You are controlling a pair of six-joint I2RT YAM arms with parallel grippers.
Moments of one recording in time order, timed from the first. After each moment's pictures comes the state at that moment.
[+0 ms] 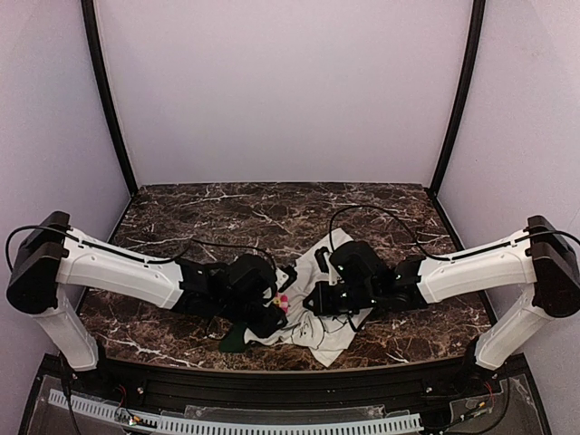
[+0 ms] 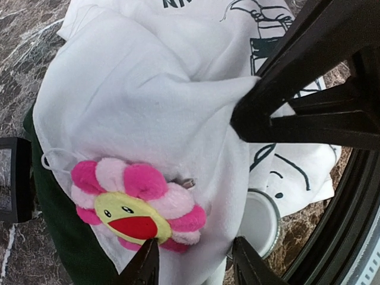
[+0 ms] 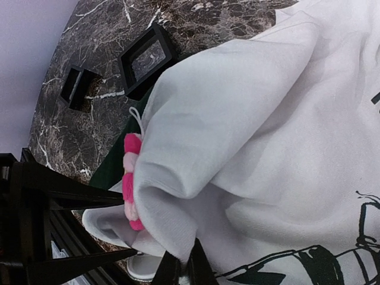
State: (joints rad) left arm -1.16 1.68 0.99 -0.20 -0.09 -0.33; right arm 1.06 1.52 0.78 0.00 0.01 0.81
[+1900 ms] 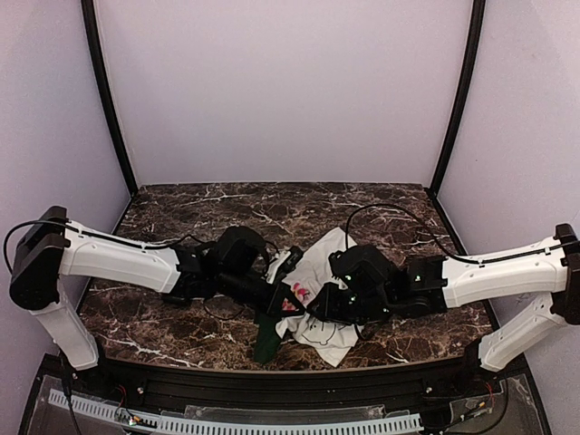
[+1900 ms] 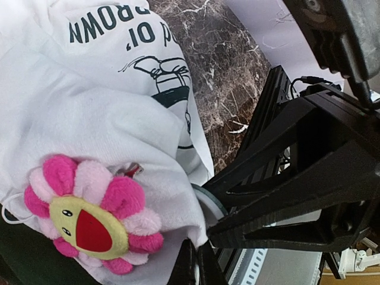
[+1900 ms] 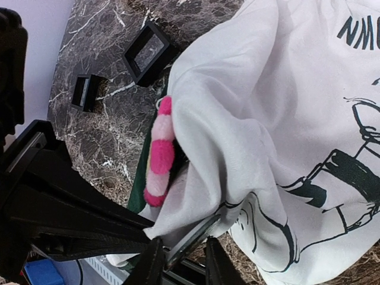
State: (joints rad) left arm -1.04 1.68 1.00 0.02 0.44 -0.57; right arm 1.18 1.37 0.83 -0.24 0.14 1.09
